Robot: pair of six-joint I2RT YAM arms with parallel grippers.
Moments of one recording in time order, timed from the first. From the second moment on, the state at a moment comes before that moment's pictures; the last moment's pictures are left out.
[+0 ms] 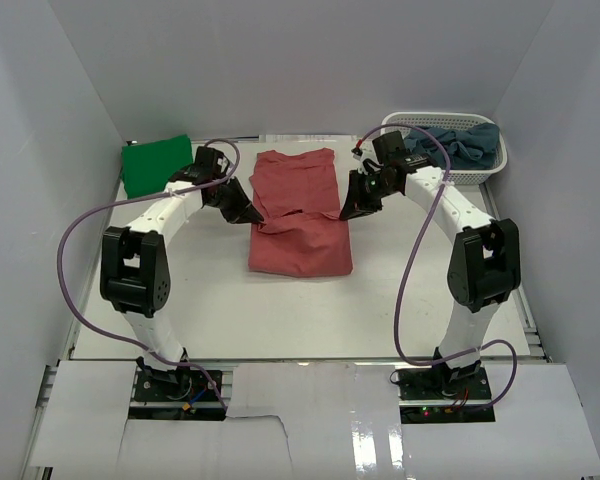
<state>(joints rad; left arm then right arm) -0.21 1.81 1.40 -0.62 0.46 -0.72 0.36 1.84 1.57 -0.77 -0.53 0.25</state>
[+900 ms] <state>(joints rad) -0.20 1.97 1.61 -0.66 0.36 -0.68 0.33 2.13 1.91 -0.87 -0.54 0.21</state>
